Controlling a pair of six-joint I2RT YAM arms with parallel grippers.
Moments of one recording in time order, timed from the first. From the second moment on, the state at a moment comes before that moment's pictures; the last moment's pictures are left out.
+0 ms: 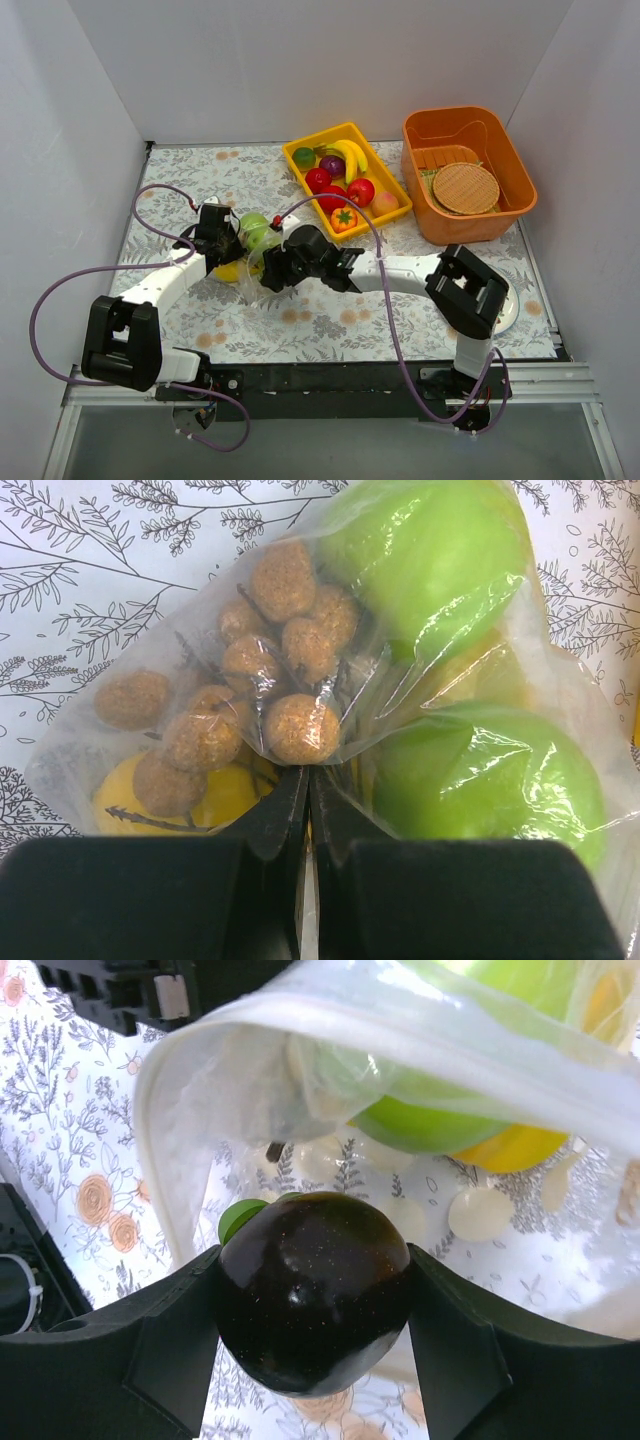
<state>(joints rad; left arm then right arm) -0.23 1.33 0.76 -0.29 -0.13 -0.60 1.06 1.84 1.15 0.14 -0.08 0.44</state>
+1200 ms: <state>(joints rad) -0.22 1.29 0.83 -0.38 -0.08 -0.53 0.66 1.53 1.13 -0.18 -0.18 0.33</state>
